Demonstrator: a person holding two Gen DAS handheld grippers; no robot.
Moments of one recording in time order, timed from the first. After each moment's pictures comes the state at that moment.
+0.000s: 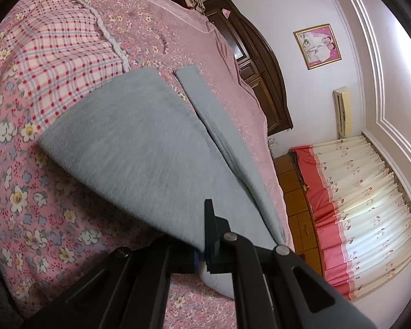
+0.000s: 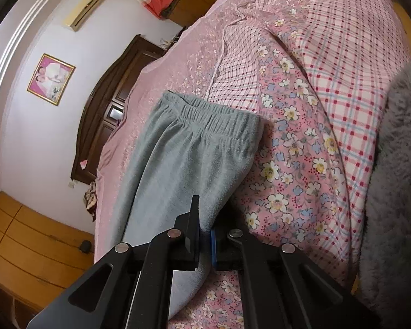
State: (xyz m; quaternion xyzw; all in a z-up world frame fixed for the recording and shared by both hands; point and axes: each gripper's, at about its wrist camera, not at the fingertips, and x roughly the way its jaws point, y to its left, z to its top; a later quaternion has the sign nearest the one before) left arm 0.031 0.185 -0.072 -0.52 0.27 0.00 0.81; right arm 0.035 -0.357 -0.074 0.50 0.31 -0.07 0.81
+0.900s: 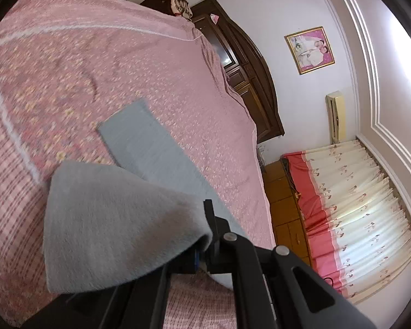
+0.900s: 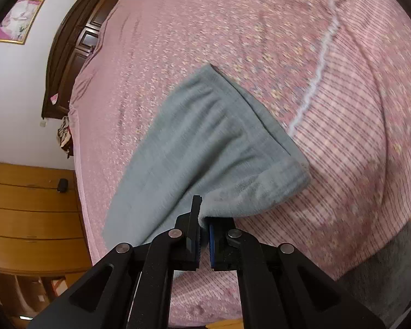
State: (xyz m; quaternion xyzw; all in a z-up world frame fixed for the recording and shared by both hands) left arm 0.114 0.195 0.032 -0.51 0.26 0.00 0.82; right arm 0.191 -0.382 0.038 0.43 0.53 -0.01 0.73
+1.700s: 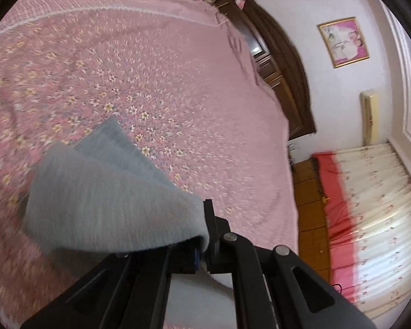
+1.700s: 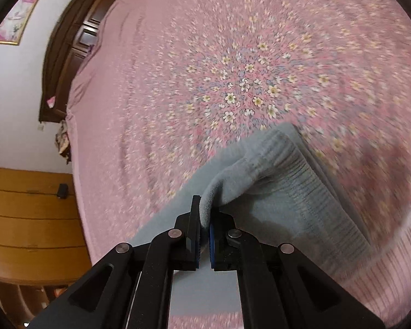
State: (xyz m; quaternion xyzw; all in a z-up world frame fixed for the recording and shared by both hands) left arm 0.287 0.220 -0.001 -0.51 0.33 0.06 0.79; right arm 0.366 -0.361 -0.017 0.43 0.54 -0.01 0.72
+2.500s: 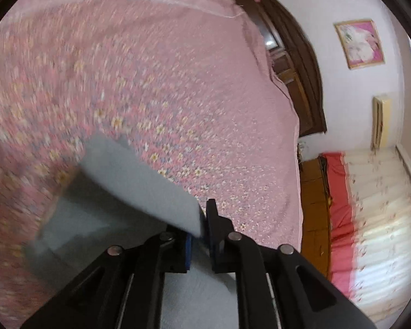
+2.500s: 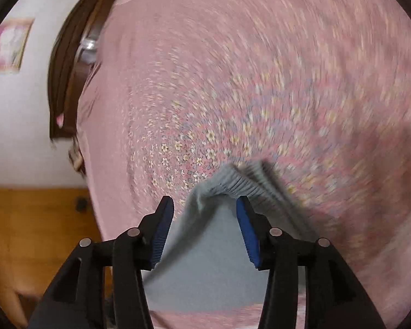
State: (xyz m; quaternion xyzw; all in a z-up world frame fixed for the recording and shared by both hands) left arm 0.300 0.256 -0.016 -0.51 0.36 0.06 0.78; right arm 0.358 -0.440 0.010 0.44 0.52 0.01 0.73
